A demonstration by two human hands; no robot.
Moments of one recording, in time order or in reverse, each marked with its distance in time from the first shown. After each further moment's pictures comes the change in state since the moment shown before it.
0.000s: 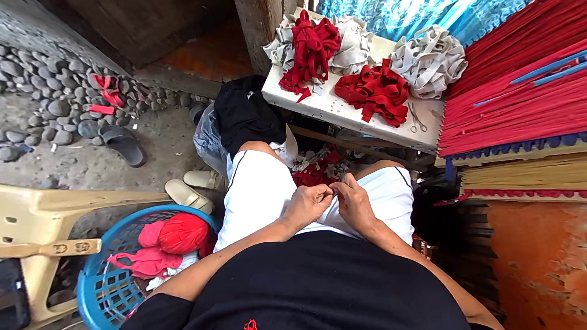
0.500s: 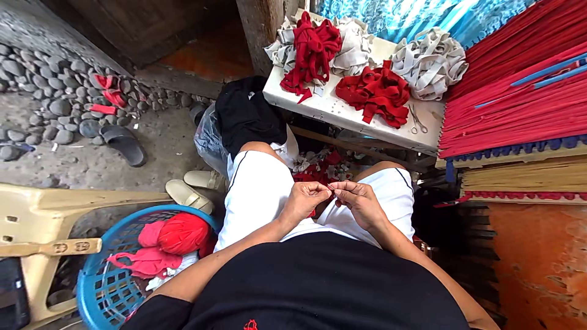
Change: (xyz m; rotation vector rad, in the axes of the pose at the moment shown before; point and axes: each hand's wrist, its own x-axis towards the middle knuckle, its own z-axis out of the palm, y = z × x) left_hand 0.003 0.004 -0.004 -0.470 0.081 -0.228; right_hand 0.008 -0.009 -0.019 1.059 -0.097 0.724
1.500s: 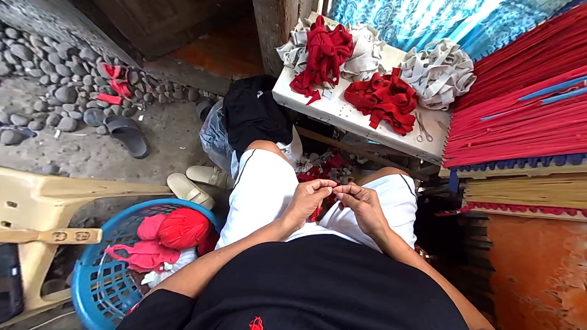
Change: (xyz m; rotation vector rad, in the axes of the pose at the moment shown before) left_hand -0.001 0.006 0.001 -0.220 0.020 -0.108; right_hand 0.003 0.007 0.000 -0.163 -0.013 -0.122
